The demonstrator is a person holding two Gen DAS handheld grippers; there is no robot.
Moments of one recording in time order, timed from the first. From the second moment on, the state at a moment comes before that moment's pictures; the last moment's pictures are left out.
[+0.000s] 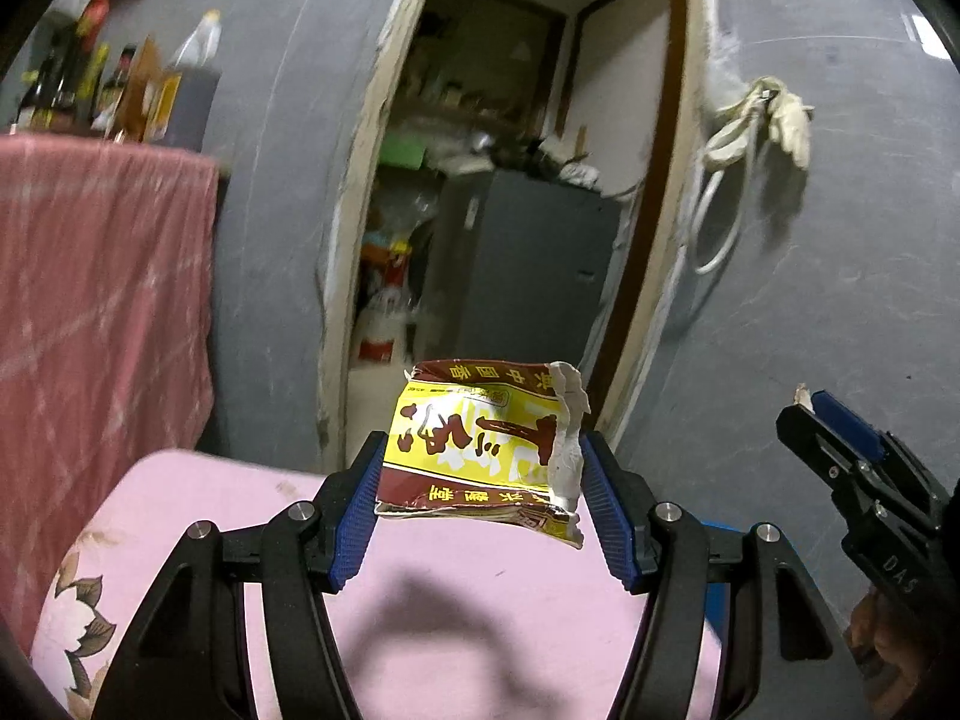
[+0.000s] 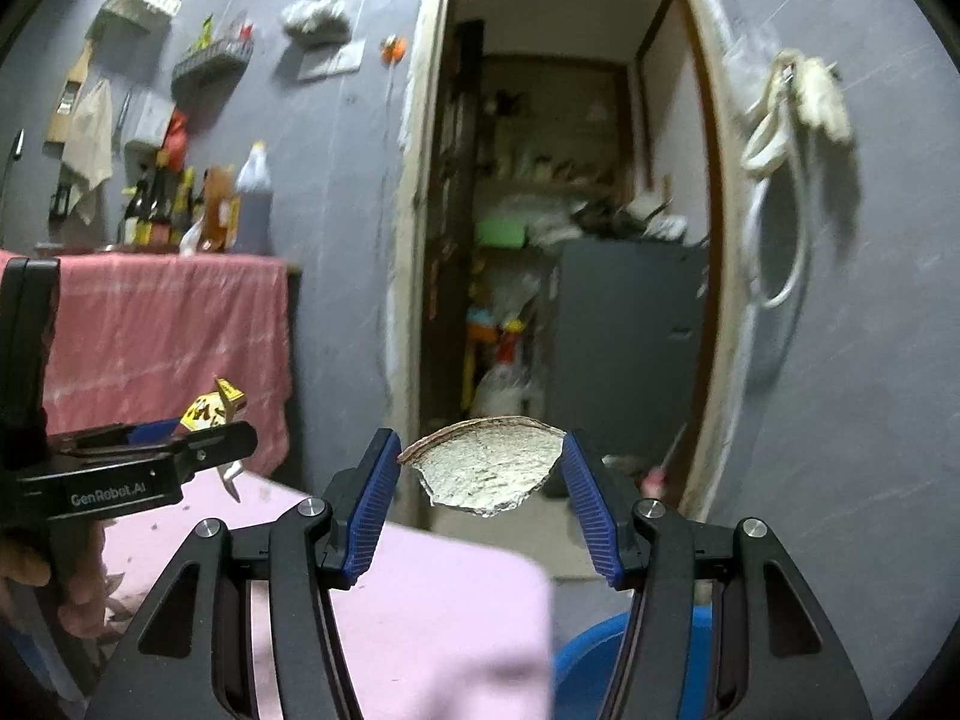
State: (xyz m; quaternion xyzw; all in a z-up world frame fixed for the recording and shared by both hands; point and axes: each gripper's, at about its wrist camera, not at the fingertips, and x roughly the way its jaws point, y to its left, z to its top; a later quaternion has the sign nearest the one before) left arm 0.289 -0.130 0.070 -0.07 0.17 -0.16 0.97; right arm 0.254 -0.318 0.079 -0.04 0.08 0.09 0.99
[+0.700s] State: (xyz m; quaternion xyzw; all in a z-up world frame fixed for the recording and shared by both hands) left arm 0.264 -0.257 0.066 -0.04 0.16 -0.23 0.96; right arm 0.194 -0.432 0.070 -0.02 0.07 -0.02 1.00
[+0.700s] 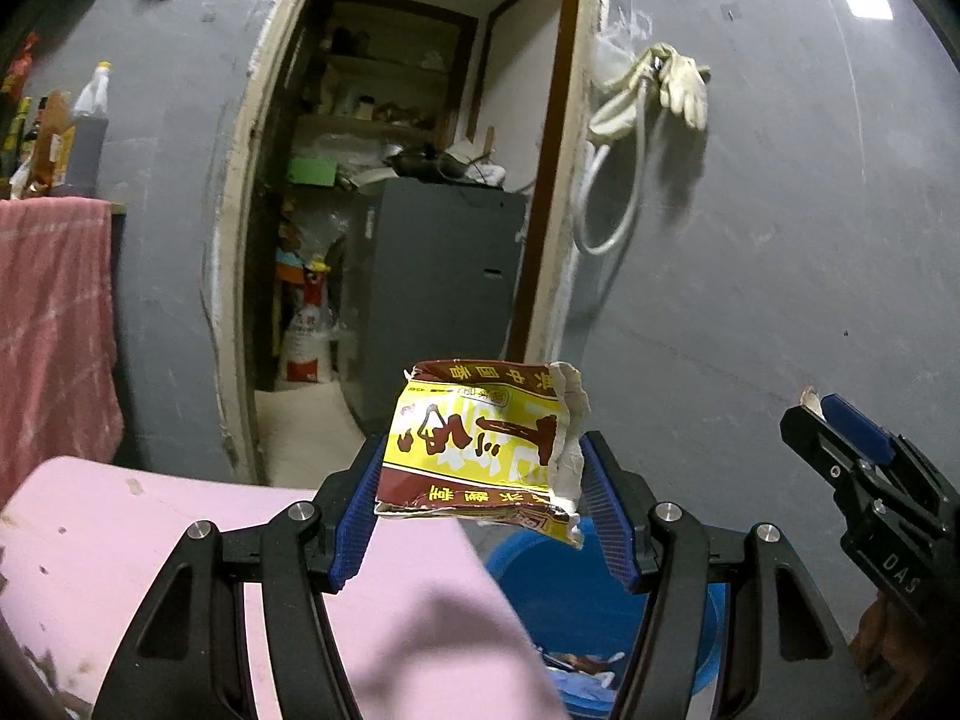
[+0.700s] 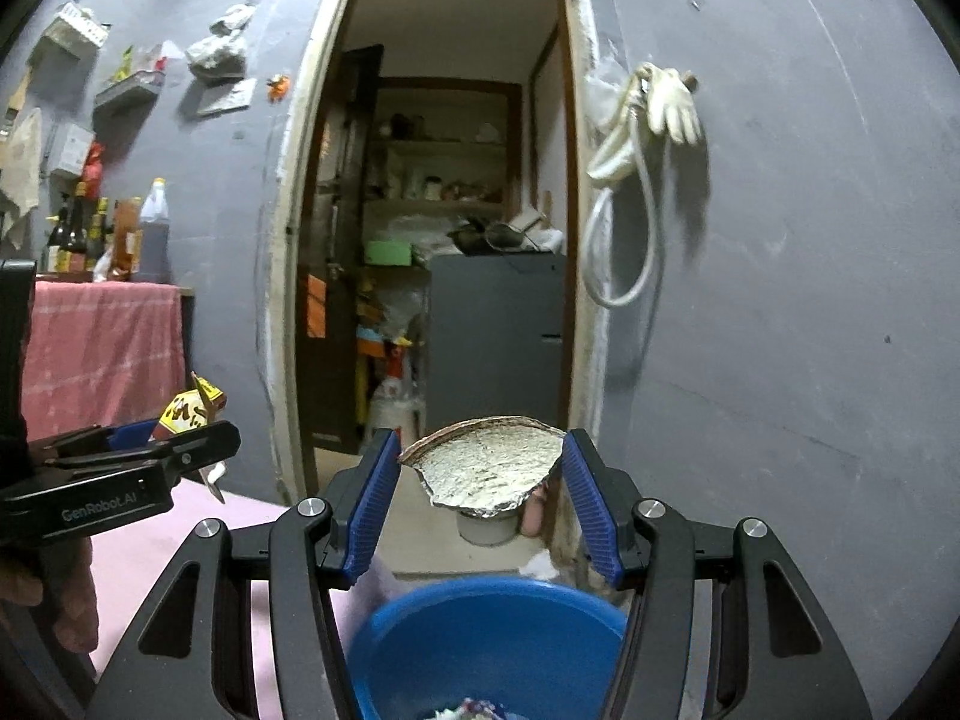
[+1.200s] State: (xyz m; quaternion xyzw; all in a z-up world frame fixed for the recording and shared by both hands) left arm 0.288 -0.318 0.015 -0.02 0.29 -0.23 0.93; right arm 0.209 -0.479 0.020 0.02 0.17 -0.03 0.98
